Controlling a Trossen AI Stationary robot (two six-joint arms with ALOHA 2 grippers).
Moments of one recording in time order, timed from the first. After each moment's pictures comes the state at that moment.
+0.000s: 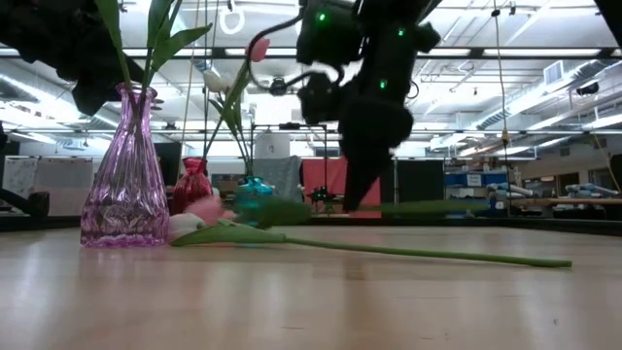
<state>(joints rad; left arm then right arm) -0.13 0.28 0.43 -0.54 -0.43 -0.52 0.05 1.98 1.42 -0.72 0.06 0.15</state>
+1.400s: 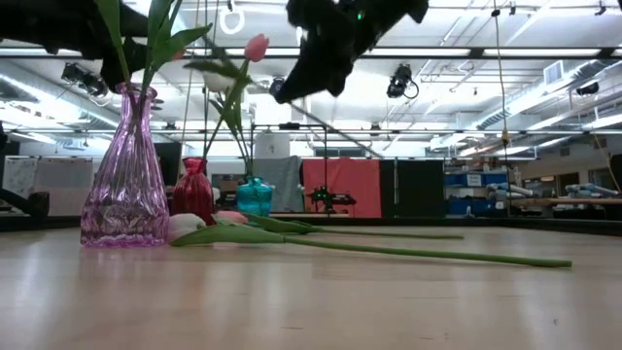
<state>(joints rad) -0.13 0.28 0.33 -0.07 -0.39 -0.30 -0.03 1.79 1.42 -0.34 0.03 -0.03</state>
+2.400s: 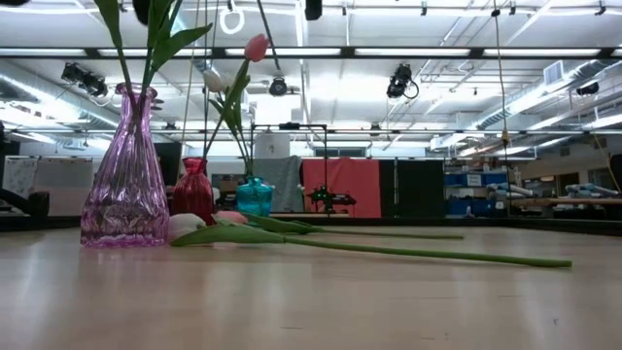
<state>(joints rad) -0.13 0.58 0.57 0.25 -0.46 0.02 -0.07 1.72 1.42 0.33 -0.02 -0.08</state>
